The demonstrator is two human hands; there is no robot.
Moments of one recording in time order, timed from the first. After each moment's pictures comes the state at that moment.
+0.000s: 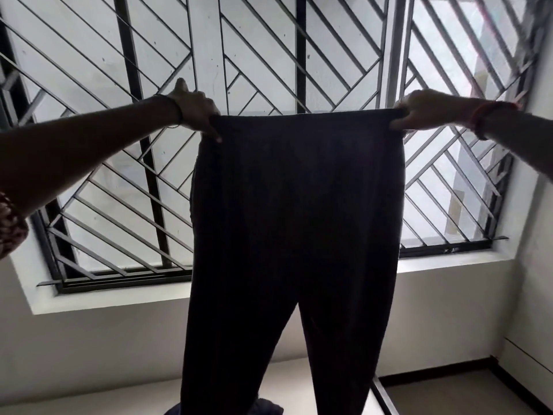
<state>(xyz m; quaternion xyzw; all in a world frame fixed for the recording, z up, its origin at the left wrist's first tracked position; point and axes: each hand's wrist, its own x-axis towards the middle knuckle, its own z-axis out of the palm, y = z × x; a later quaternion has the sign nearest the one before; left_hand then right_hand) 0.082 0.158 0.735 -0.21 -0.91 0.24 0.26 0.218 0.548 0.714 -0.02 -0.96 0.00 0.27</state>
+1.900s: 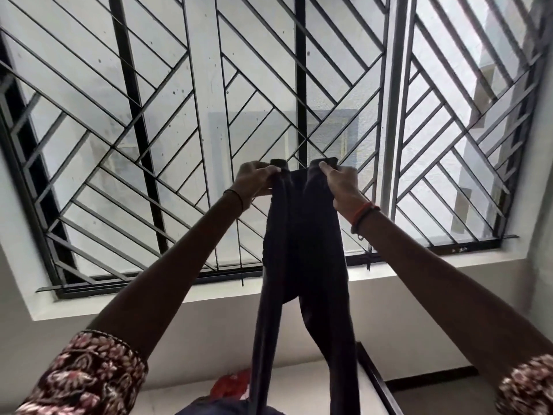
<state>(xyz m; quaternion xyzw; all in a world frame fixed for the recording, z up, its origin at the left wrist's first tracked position) 0.081 0.259 0.593 -0.23 -0.70 -0.67 0.04 0.106 0.436 0.576 -0.09 -0.65 0.66 0.36</state>
